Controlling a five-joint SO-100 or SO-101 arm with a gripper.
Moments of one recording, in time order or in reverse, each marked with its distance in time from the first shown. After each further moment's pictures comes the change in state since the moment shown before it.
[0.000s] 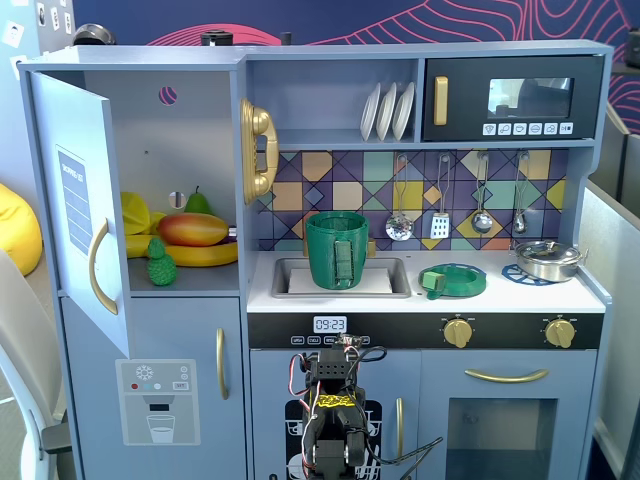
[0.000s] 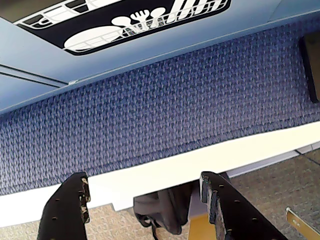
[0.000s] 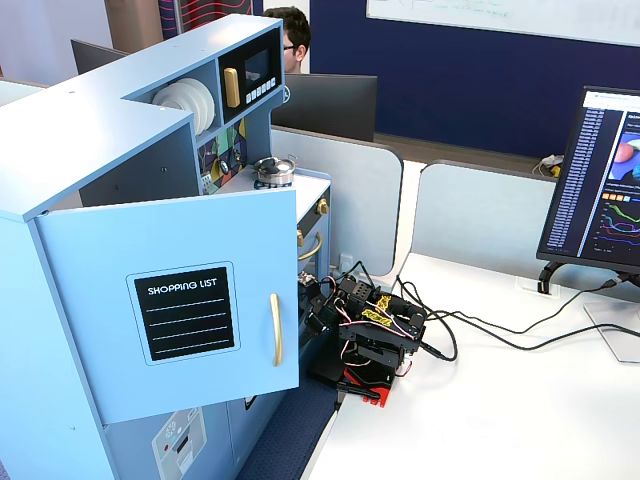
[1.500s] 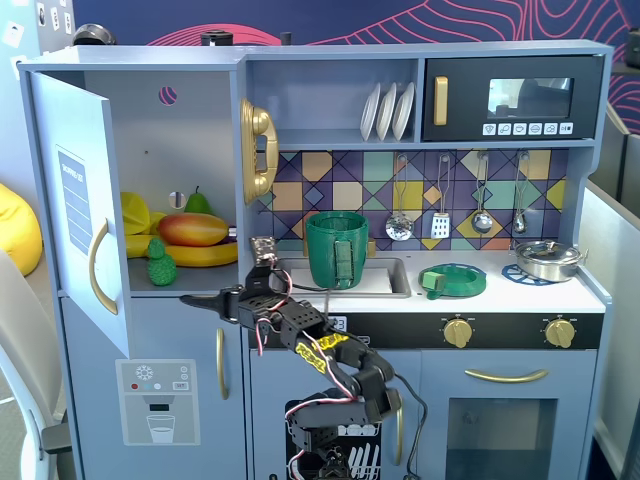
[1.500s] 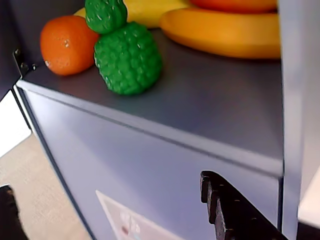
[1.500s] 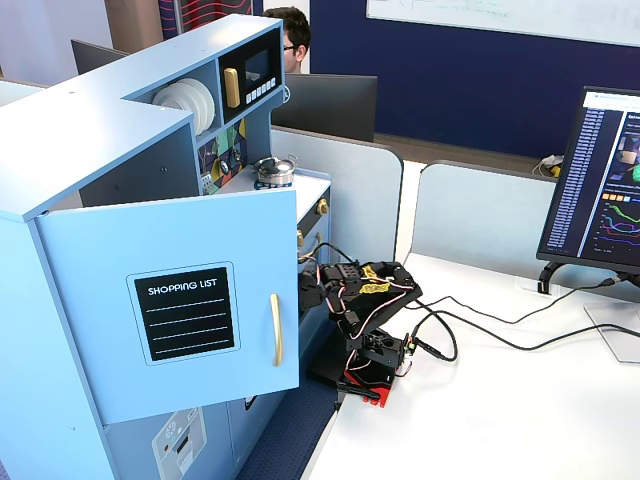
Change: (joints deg) arm -42.4 -32.5 -32.1 -66.1 -3.9
